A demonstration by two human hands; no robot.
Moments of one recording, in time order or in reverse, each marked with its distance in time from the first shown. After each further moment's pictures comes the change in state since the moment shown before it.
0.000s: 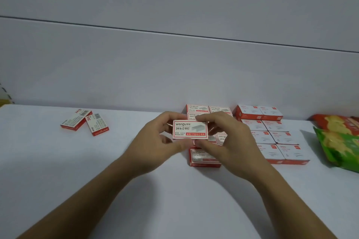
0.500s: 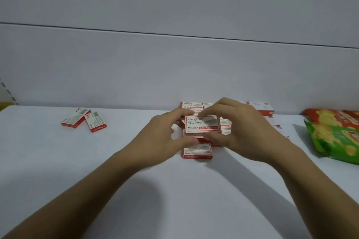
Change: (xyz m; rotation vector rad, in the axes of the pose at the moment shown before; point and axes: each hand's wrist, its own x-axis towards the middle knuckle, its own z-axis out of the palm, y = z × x) left_hand 0.000 0.015 0.017 0.451 -0.063 0.194; right_hand 0.000 -0.012 -0.052 -0.391 -0.175 -0.080
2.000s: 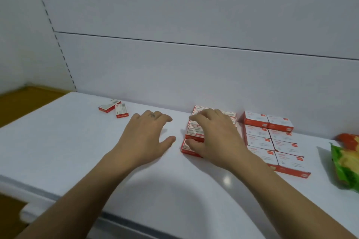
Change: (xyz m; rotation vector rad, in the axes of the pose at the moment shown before) left_hand -0.034 0.023 0.018 0.840 0.189 -0.280; right_hand -0.002 0.007 0.041 -0.061 -0.043 -0.096
